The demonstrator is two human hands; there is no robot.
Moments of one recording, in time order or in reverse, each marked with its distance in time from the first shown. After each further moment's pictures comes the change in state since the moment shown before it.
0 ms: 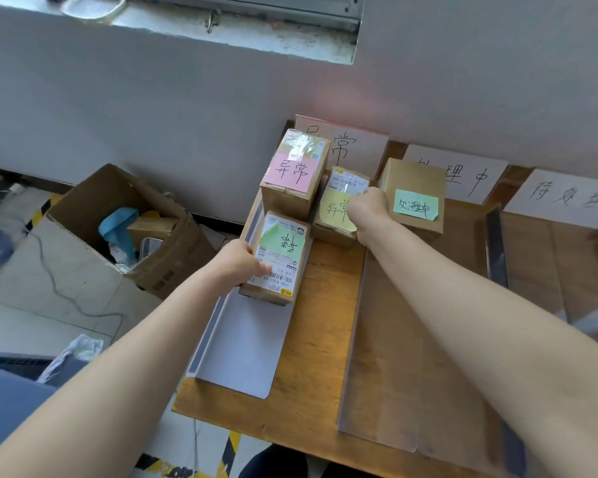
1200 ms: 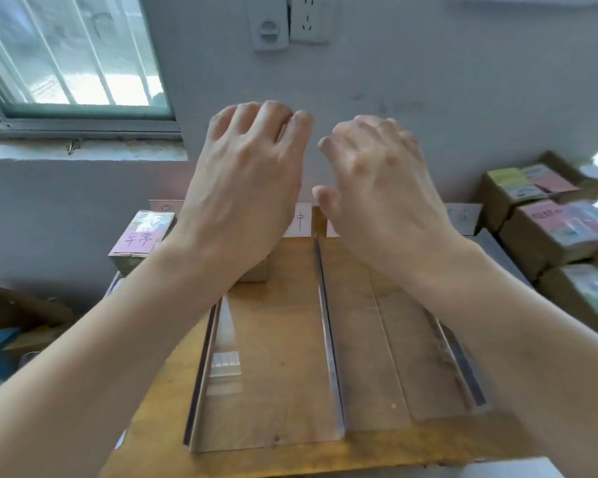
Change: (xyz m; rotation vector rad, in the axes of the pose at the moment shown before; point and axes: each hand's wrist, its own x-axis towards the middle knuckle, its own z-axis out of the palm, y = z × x) left_hand -0.307 0.237 0.133 0.714 0.991 1.423; right_hand -0.222 0.008 -0.323 -0.987 0.693 -1.162
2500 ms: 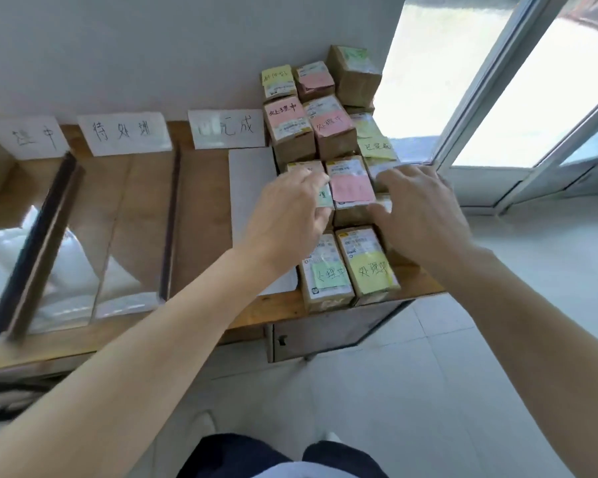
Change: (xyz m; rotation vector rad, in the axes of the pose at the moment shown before) left_hand 0.047 0.585 0.143 -0.562 -0.460 -0.103; right_hand -0.352 0.503 -0.099 -0.050 -0.462 0.417
